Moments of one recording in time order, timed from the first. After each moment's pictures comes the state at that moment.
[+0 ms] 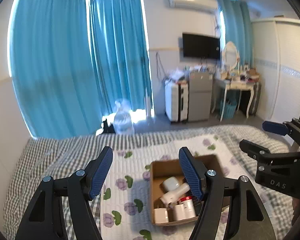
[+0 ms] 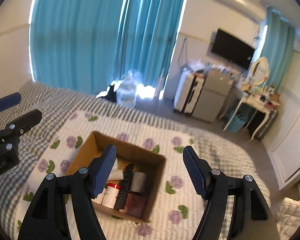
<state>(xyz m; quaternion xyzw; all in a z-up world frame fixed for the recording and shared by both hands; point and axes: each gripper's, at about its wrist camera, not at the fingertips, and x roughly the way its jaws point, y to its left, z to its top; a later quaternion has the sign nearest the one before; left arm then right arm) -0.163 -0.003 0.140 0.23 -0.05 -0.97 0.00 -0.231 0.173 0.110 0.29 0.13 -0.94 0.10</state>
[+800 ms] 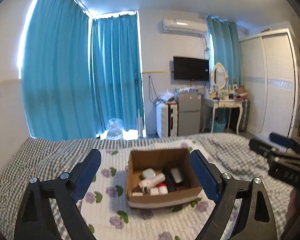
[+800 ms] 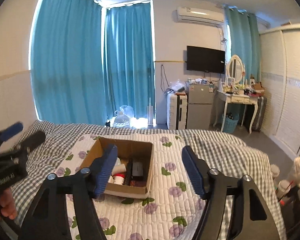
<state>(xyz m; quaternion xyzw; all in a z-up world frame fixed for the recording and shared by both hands) -0.047 0.037 0.079 0.15 -0.03 -0.99 -0.02 -0.063 0.256 0.083 0.18 -0.01 -0.98 0.07</state>
